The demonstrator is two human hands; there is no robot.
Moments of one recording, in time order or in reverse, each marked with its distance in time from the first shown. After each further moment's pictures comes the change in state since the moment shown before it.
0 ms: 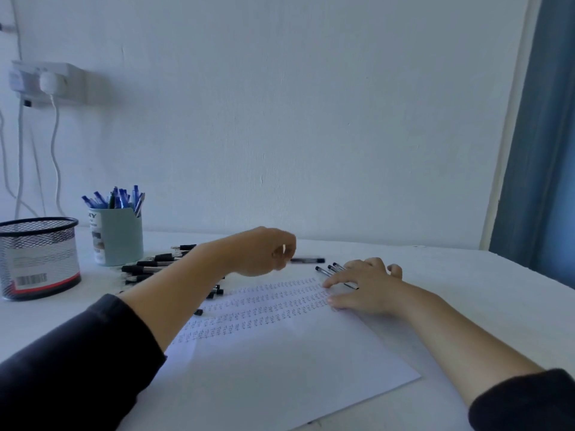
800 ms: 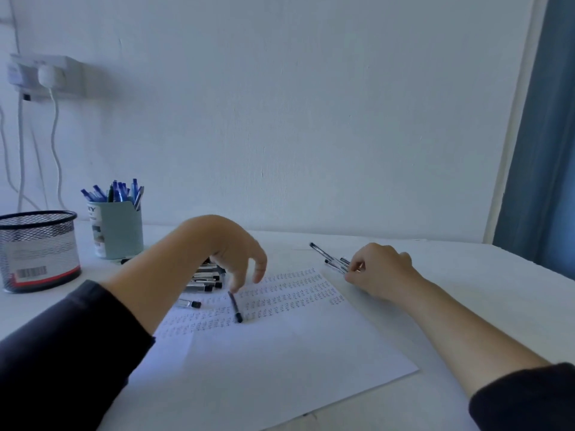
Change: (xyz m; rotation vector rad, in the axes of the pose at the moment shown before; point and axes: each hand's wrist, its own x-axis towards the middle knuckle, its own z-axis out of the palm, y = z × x) left_hand -0.019 0.010 -0.028 0.292 -0.556 -0.261; right_hand 0.012 0.011 -0.002 -0.033 0.283 0.084
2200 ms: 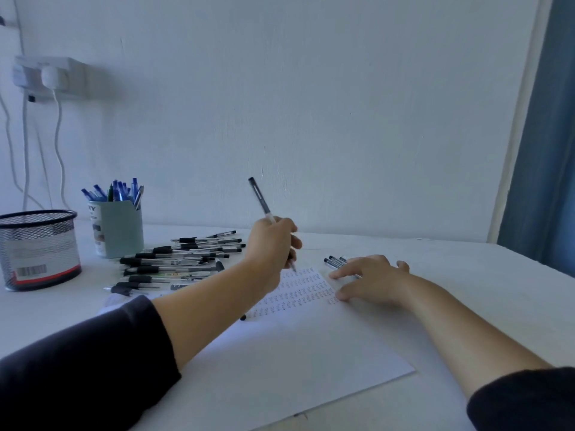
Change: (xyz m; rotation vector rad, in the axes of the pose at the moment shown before) left_hand 0.037 0.067 0.022 -1.743 0.855 -0.022; right_hand -0.002 0.006 0.002 0.146 -0.334 -0.022
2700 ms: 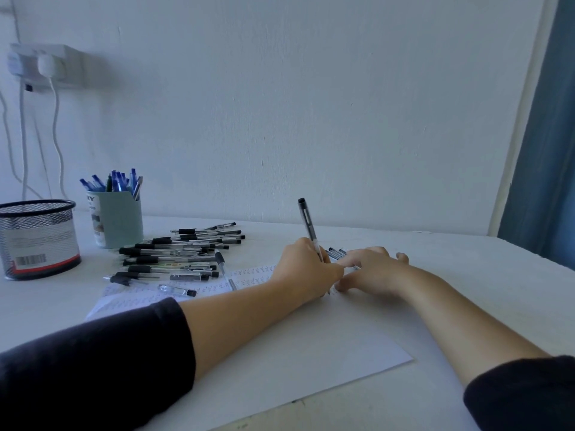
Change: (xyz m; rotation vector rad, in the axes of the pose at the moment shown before) left_hand -0.024 -0.024 0.026 0.605 -0.212 0.137; right_hand 0.015 0.008 0.009 0.041 -0.014 0.002
